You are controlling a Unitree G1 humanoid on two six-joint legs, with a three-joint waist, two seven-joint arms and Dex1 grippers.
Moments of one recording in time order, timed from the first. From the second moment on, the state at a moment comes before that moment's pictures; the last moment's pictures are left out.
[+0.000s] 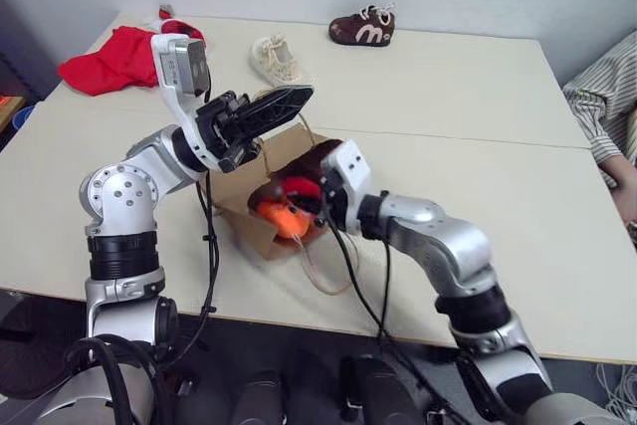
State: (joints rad) left arm -0.82 0.43 0.25 0.04 -1.06 0.95 -0.91; right arm -0.68 -0.16 0.23 -0.09 0.35 0.78 0.47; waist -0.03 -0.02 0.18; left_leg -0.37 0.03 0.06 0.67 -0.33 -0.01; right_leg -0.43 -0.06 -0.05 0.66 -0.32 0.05
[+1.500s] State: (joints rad) left arm -0.77 0.40 0.29 0.03 -1.07 0.89 -0.90; right arm -0.50 -0.37 0.10 -0.13 0.62 1.15 0.76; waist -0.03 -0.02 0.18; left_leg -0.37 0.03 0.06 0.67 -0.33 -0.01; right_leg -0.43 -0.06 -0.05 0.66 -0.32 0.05
